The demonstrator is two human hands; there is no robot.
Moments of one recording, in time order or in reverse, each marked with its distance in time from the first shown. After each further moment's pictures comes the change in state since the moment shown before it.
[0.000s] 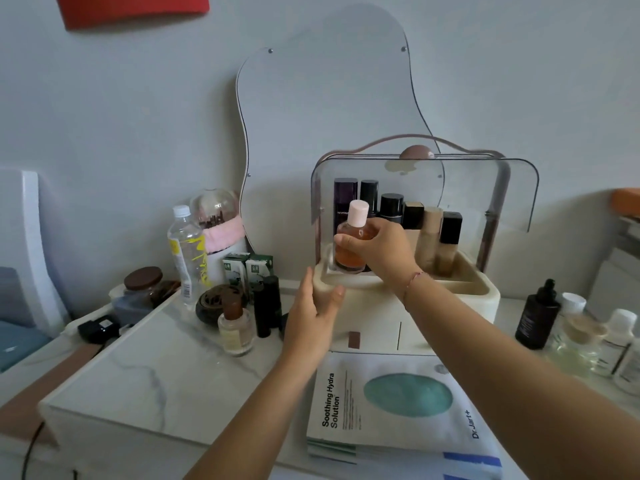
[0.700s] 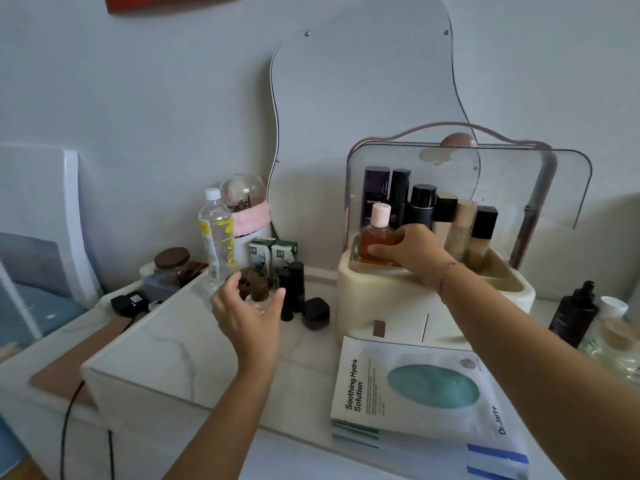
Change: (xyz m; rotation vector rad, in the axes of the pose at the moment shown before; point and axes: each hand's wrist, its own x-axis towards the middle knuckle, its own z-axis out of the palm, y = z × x) left_hand -0.001 -0.060 -0.072 0.141 0.759 0.023; right_hand 0.005 0.010 -0.004 -0.242 -0.231 0.143
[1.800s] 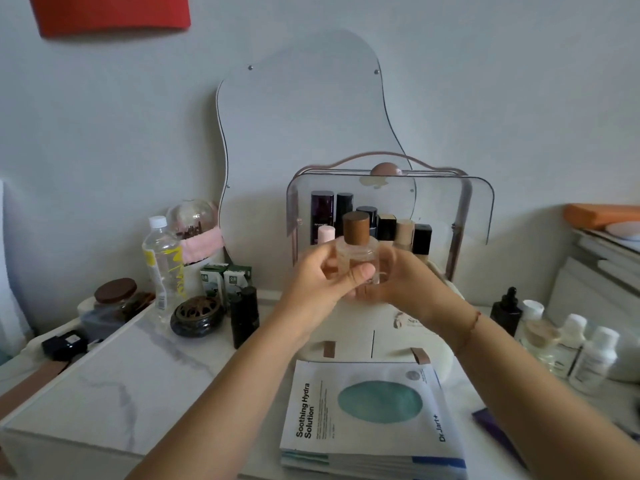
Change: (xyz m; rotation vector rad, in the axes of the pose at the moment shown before) left_hand -0.031 0.154 0.036 -0.456 -0.997 0.099; right_hand -0.077 0.004 -0.059 0.214 -0.150 -0.369
